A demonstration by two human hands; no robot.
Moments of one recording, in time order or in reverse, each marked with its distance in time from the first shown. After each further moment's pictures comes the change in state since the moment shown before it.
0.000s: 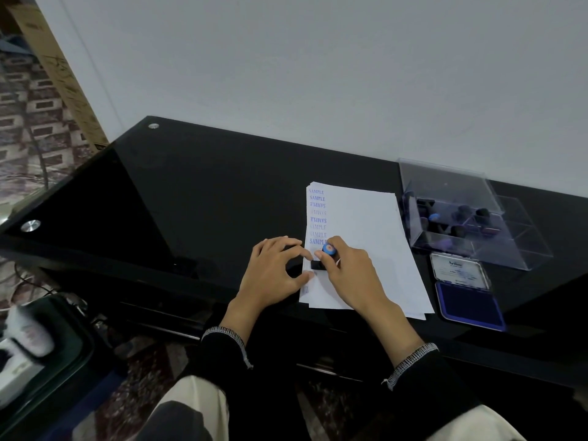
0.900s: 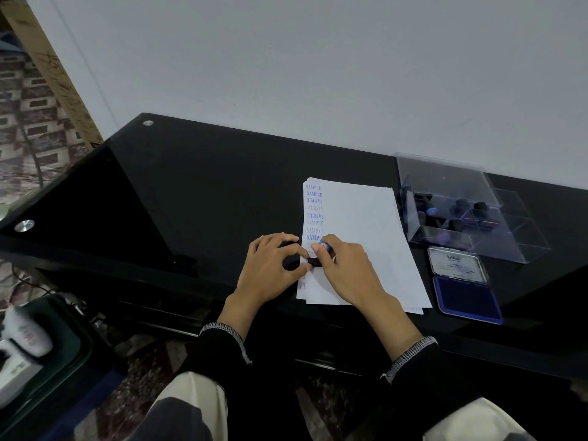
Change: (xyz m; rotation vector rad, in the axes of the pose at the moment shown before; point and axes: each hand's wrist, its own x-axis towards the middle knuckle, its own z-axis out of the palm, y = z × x) left_hand 0.001 0.001 0.002 -0.010 0.020 -0.005; right_hand -0.003 -0.008 -0.008 -0.002 -0.023 -0.009
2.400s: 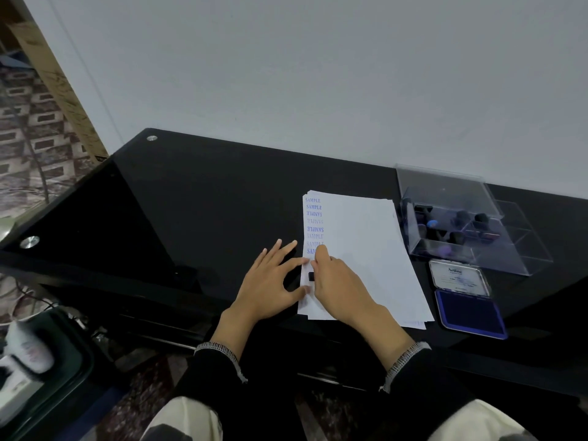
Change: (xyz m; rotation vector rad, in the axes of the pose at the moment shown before) left_hand 0.000 -0.010 0.002 0.046 -0.140 0.041; right_hand 0.004 -0.006 0.010 -0.109 -0.121 -0.109
